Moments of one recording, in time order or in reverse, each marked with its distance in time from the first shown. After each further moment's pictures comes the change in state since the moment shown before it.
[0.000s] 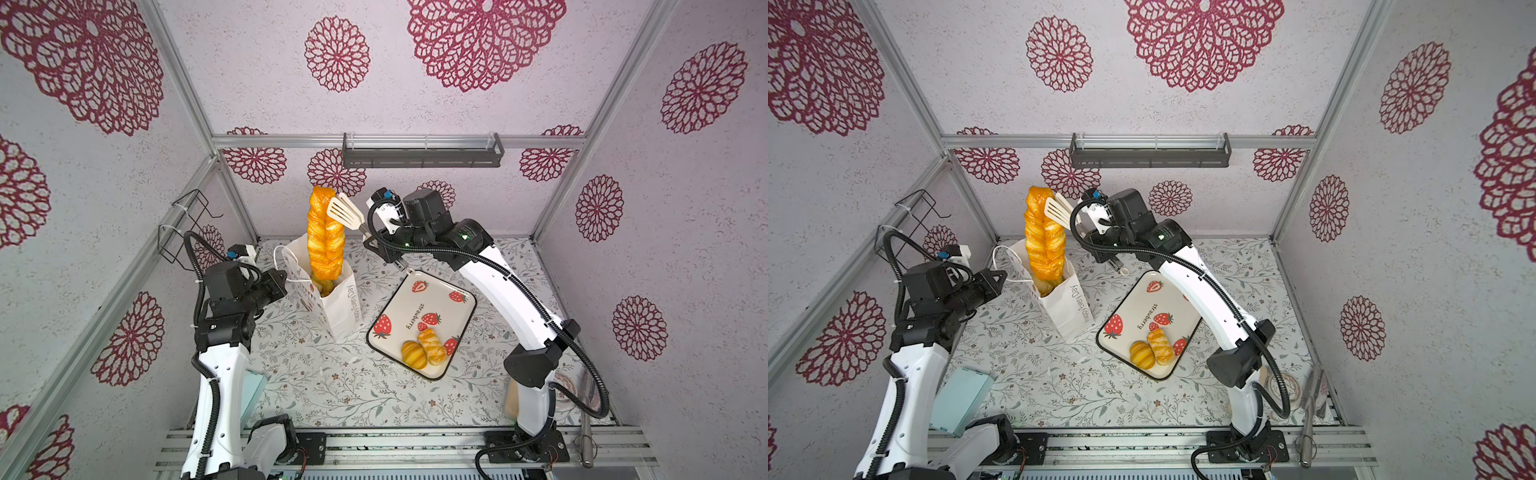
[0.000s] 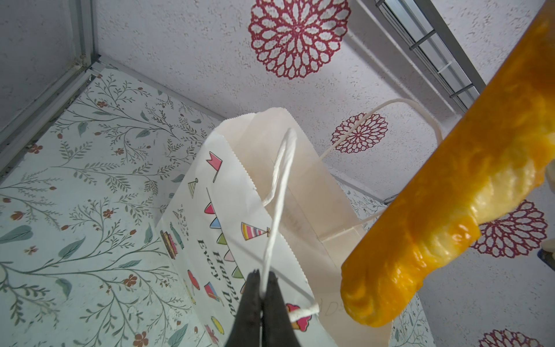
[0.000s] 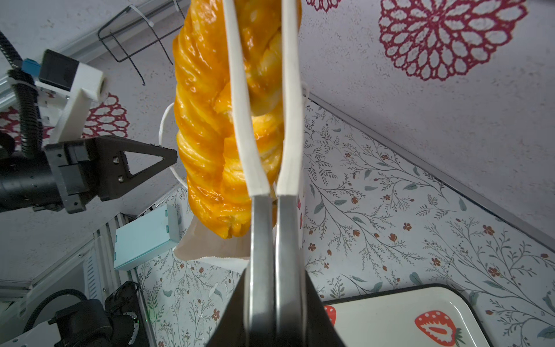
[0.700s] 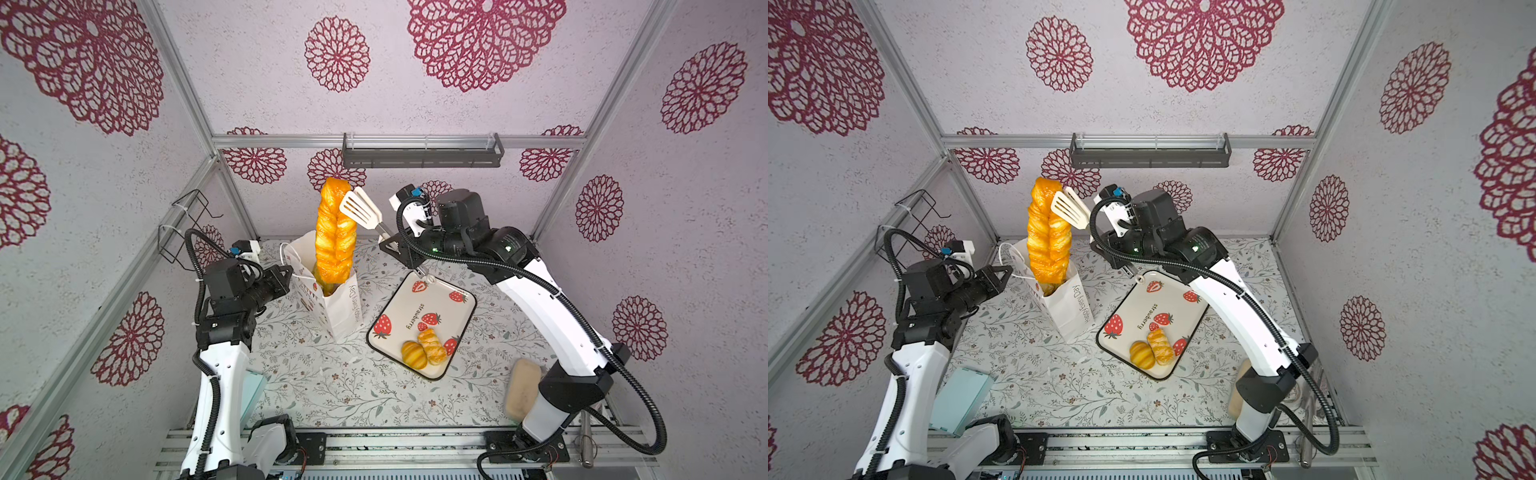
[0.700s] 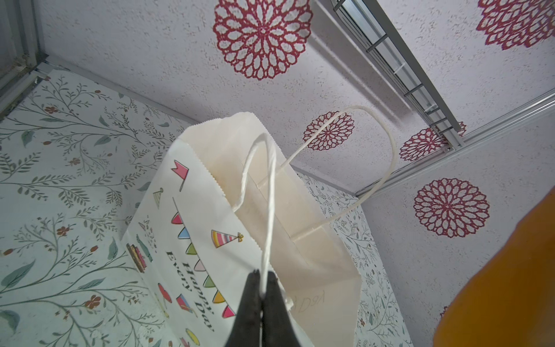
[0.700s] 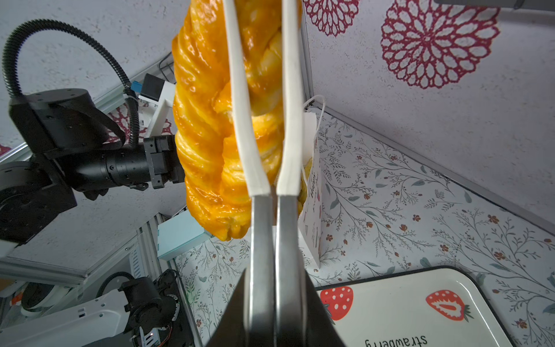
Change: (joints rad) left arm -0.007 0.011 0.000 0.066 0.101 -0.026; right arm -0.004 -0.218 -0.161 0.016 -0.045 0.065
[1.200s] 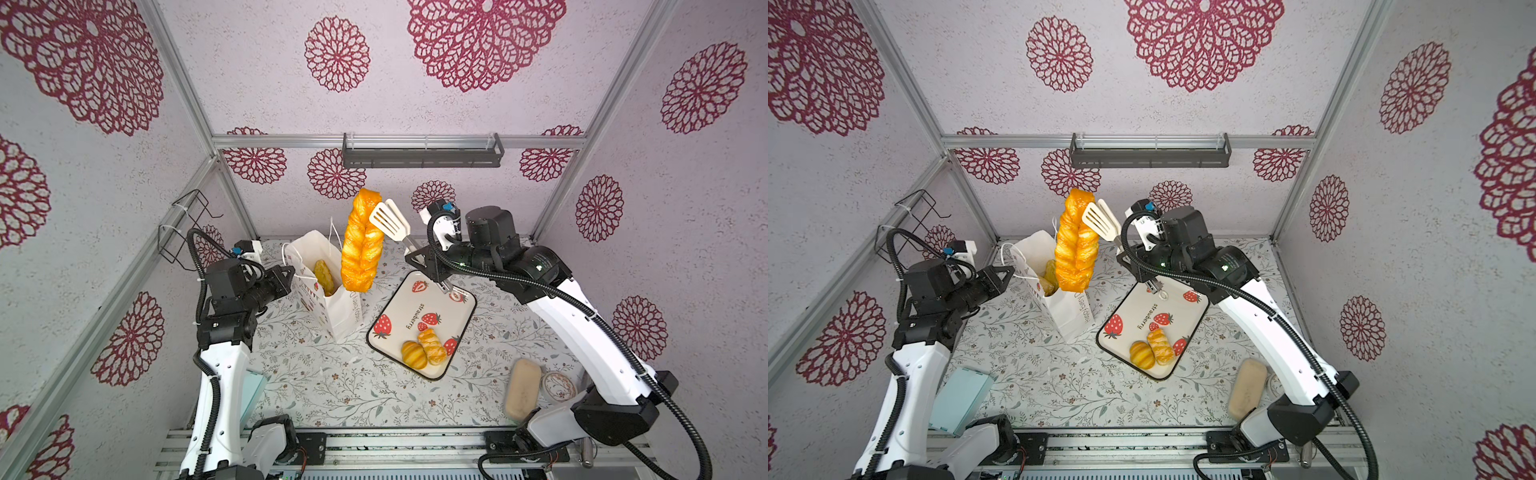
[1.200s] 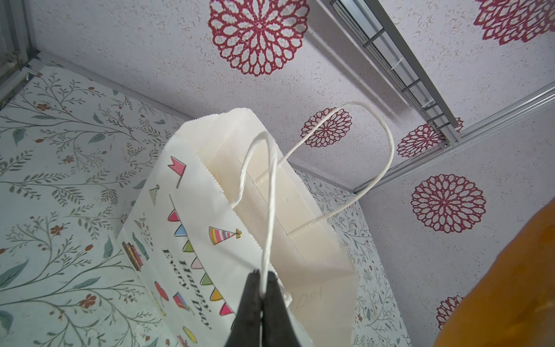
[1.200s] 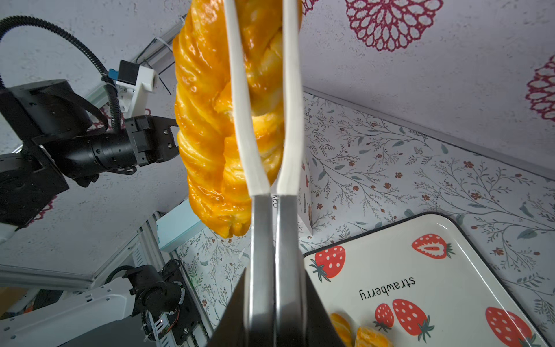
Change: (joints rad) left arm -0.013 0.000 0.000 -0.001 0.012 -0.001; right arm -0.058 -0.243 -0.321 0.050 -0.001 0.065
